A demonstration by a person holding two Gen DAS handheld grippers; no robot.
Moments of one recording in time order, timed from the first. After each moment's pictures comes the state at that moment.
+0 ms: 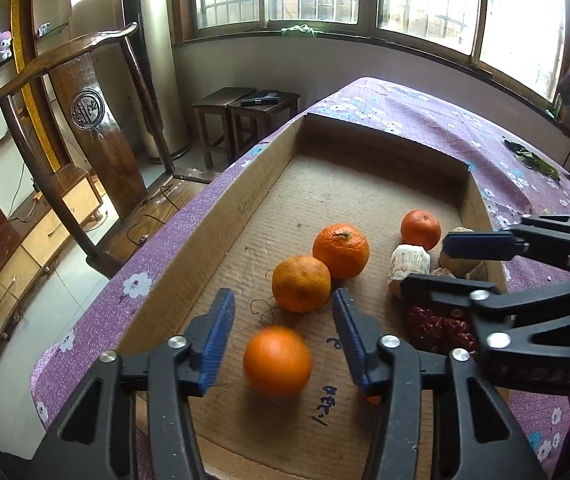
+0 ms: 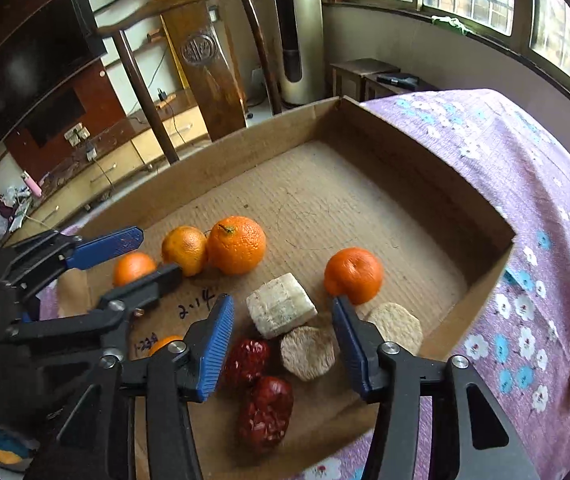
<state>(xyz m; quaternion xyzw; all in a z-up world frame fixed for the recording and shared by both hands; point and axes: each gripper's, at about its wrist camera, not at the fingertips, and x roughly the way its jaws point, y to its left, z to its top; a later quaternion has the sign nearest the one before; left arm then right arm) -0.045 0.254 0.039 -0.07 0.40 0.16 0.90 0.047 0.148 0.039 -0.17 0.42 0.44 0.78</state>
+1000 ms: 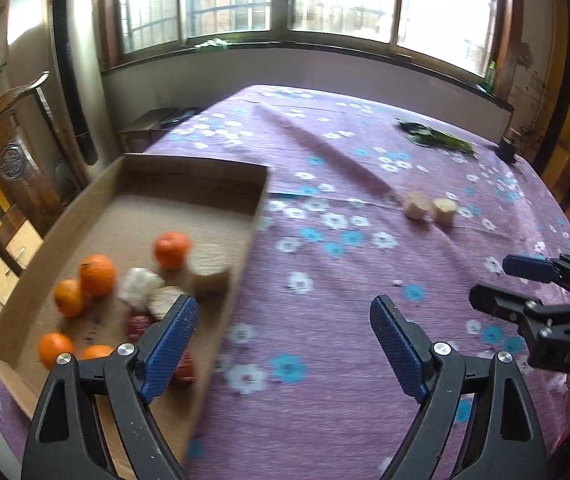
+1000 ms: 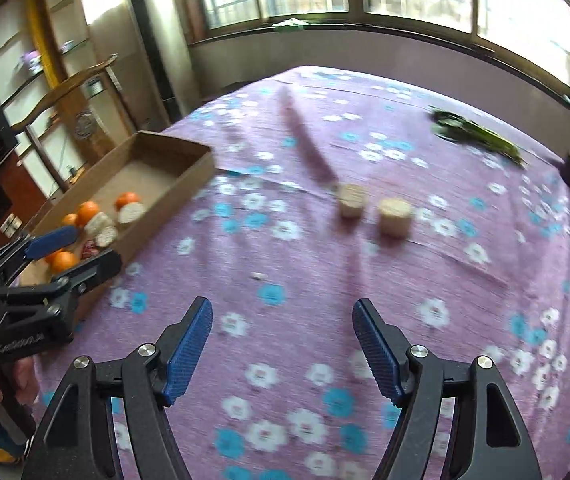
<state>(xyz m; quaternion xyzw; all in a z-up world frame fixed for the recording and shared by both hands) -0.001 0.068 0.065 -0.04 0.40 0.05 0.92 0.054 -0.112 0.057 -0.05 0.44 0.25 0.86</state>
